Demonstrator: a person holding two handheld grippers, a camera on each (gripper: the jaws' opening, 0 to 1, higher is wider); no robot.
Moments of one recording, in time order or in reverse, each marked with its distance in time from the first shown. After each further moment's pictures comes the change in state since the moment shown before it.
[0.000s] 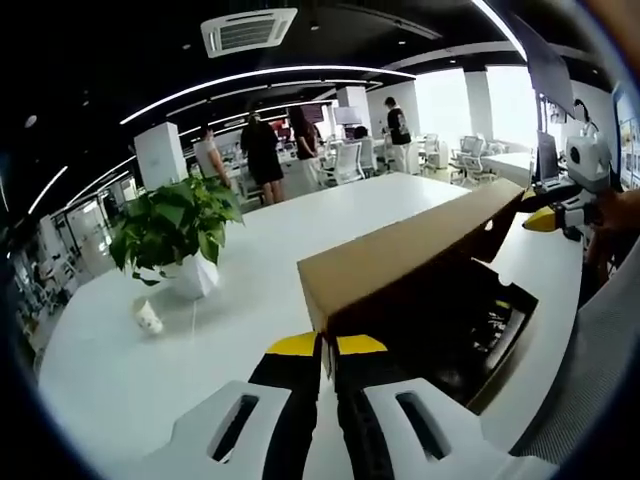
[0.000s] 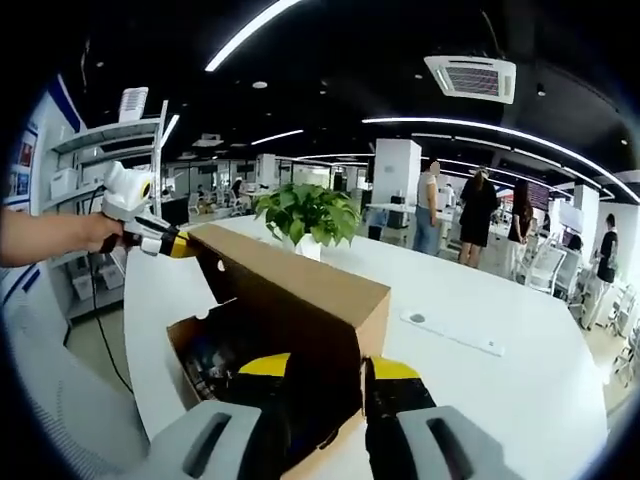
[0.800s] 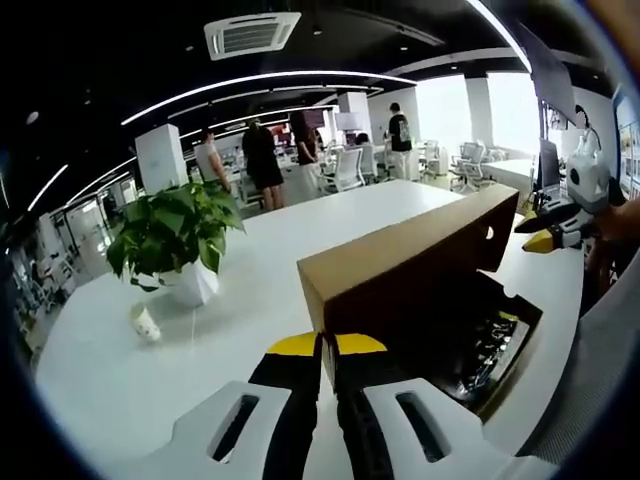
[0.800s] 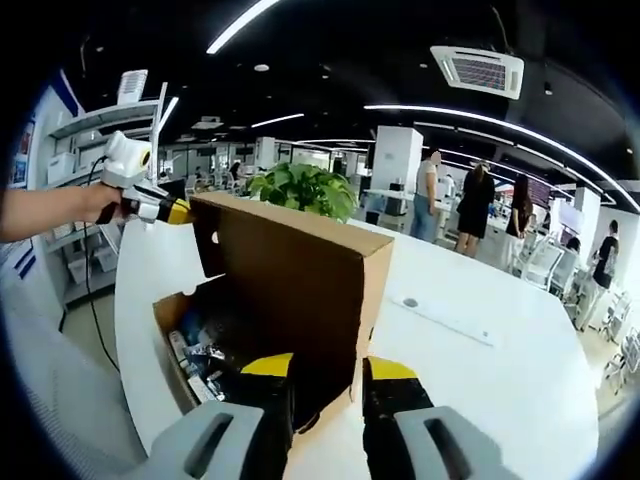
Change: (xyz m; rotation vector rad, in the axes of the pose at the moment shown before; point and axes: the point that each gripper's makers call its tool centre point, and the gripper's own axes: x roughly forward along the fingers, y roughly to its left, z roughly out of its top) left arm 0.008 0.006 0.013 -0.008 -0.023 -0.008; right arm 0.007 -0.014 -0.026 -0.029 0.073 -0.020
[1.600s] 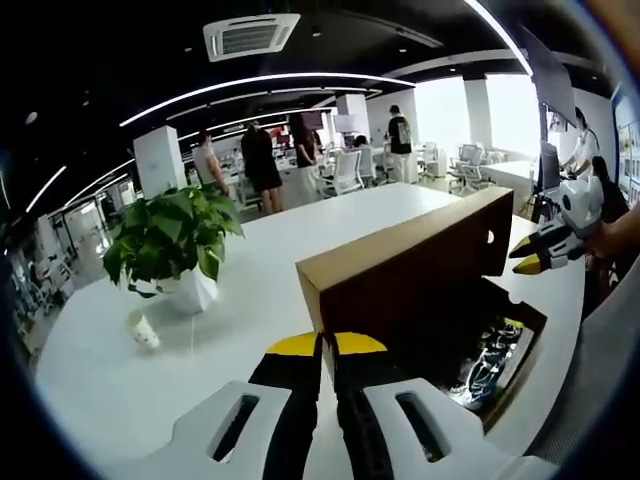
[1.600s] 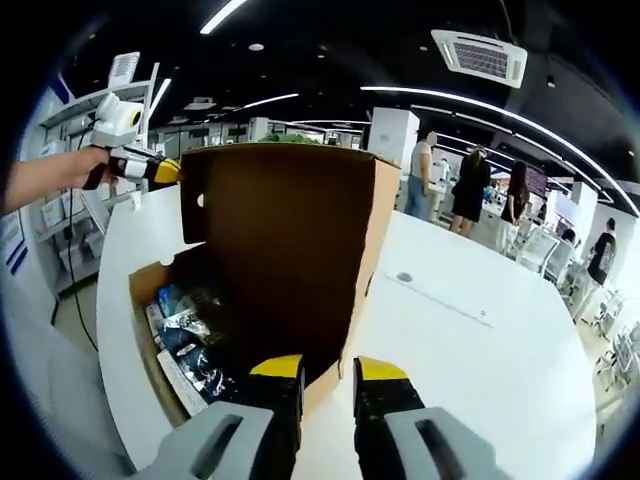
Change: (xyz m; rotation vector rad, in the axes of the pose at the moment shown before) left arm 0.012 0.007 0.011 0.004 -0.008 -0.010; right arm 0.028 -0.016 -0.037 -0.007 0.089 -0.038
